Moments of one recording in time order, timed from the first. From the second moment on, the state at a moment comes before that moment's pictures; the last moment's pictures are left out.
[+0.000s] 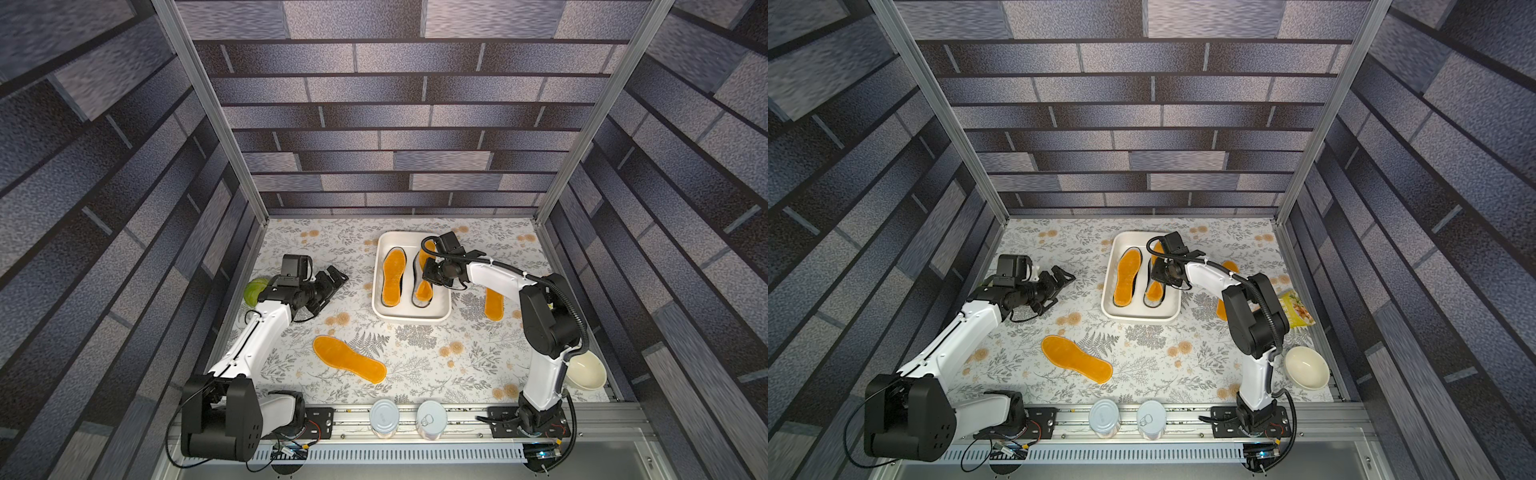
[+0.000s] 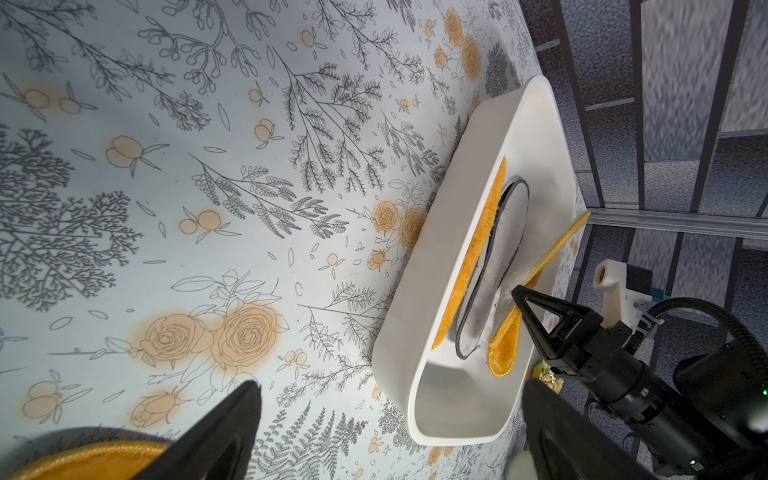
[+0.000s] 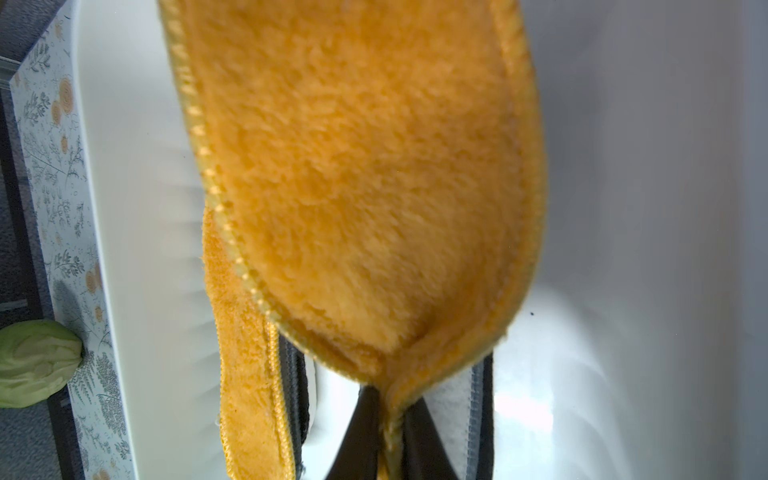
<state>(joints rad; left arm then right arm) -0.06 1.23 0.84 -0.48 0.44 -0.82 0.50 1.91 1.34 -0.44 -0.17 0.72</state>
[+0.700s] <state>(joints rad) -0.06 1.23 0.84 -0.48 0.44 -0.82 0.50 1.95 1.37 -0.47 -0.17 0.72</state>
